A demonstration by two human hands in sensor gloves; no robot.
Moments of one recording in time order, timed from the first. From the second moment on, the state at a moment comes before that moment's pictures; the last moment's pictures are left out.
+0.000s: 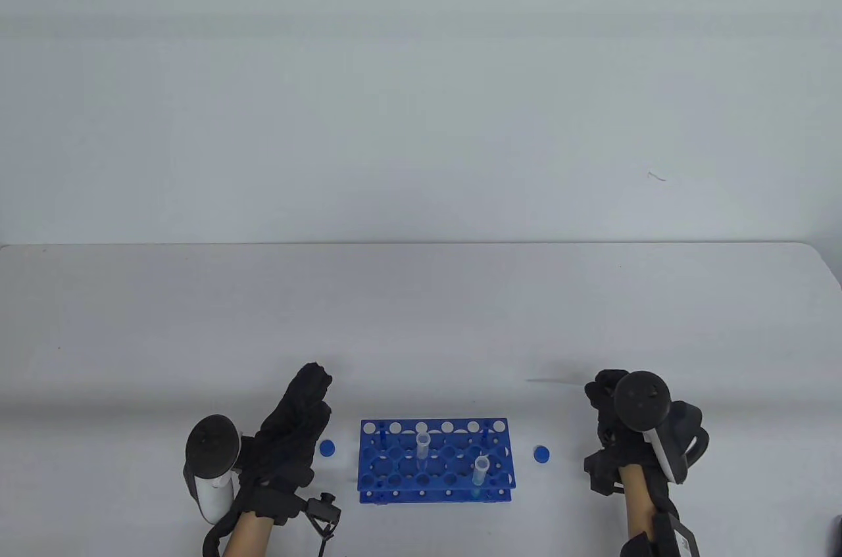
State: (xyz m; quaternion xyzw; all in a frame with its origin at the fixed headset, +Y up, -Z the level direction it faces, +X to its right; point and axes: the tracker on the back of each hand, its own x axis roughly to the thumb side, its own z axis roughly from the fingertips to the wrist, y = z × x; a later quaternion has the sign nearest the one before) left_hand -0.234 -0.724 -0.338 0.05 -0.07 0.64 0.76; right_hand 0.259 -0.710 -0.375 -0.17 -0.15 0.95 0.20
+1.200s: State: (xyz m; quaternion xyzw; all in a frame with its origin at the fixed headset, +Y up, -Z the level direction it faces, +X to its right) left_hand -0.234 -0.724 -0.338 0.05 -0.07 0.65 0.76; right_hand 0.232 -0.735 -0.385 -0.10 0.06 0.99 0.03
